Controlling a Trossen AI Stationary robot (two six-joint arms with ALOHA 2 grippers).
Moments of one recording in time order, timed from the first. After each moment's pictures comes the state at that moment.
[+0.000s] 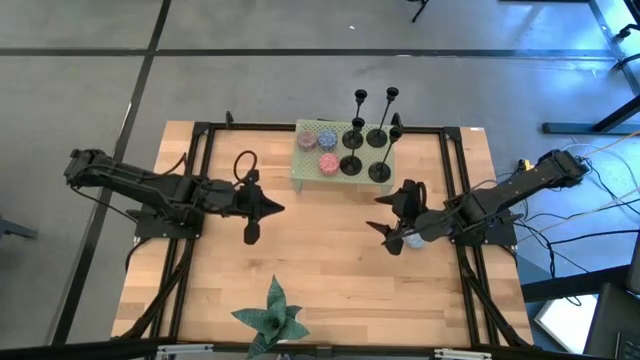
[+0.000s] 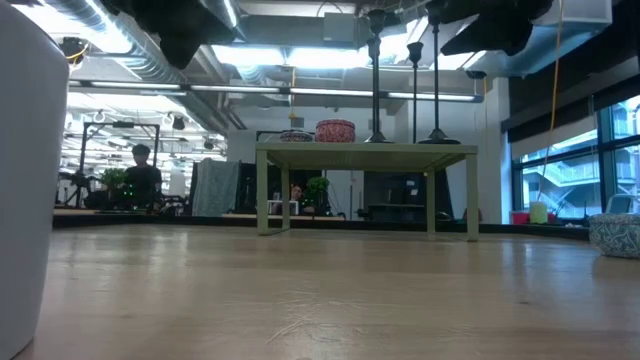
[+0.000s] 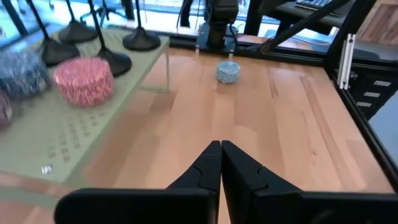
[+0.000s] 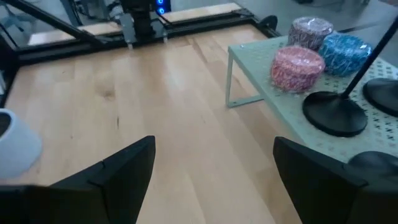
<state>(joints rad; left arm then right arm) -0.19 0.92 0.66 -0.13 -0.28 -0.21 0.45 1.10 0.84 -0.35 0.68 0.46</state>
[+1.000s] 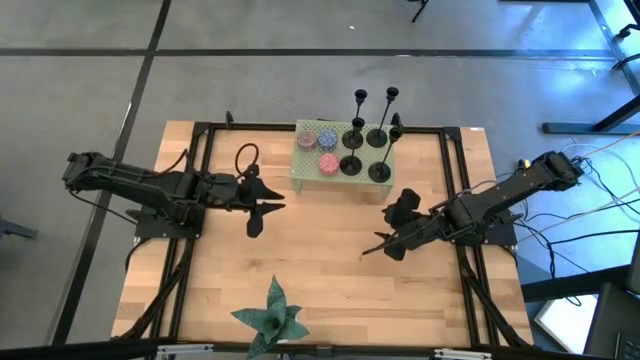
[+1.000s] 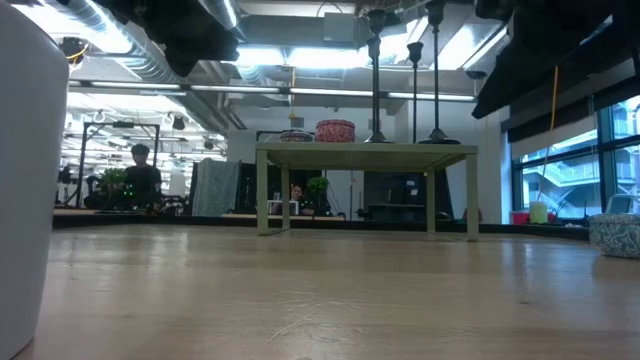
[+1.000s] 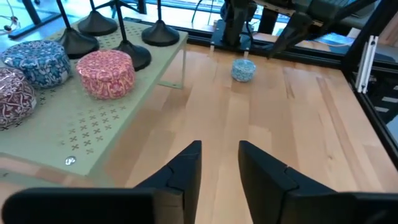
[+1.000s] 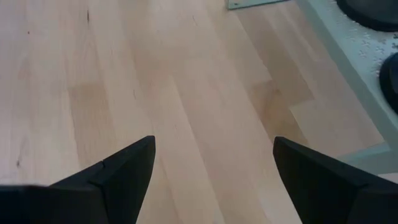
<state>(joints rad) -0.11 0.93 0.66 -0.14 -0.24 -0.22 0.44 1.20 0.84 -0.63 0.52 0.60</state>
